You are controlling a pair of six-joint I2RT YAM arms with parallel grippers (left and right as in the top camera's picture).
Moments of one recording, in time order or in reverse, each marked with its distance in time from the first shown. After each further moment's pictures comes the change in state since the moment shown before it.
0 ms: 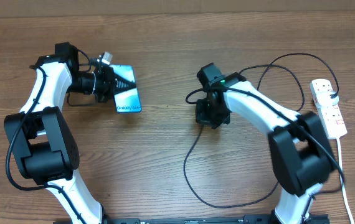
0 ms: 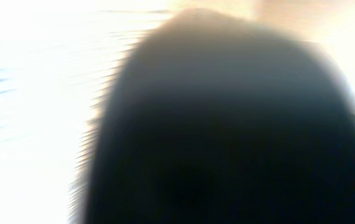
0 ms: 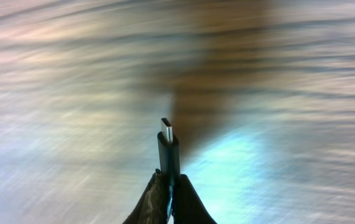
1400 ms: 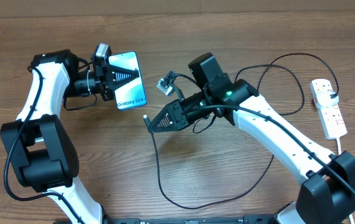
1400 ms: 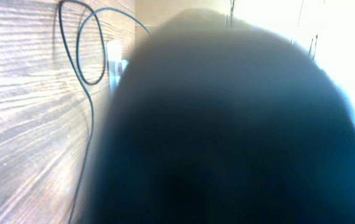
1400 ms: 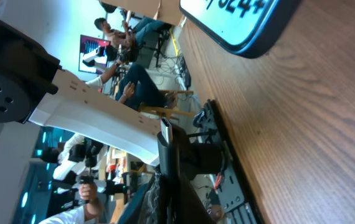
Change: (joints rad) left arm -0.006 -0.066 0.000 -0.330 0.486 0.256; right arm 0.115 -0.241 -0.004 0.261 -0.937 -0.186
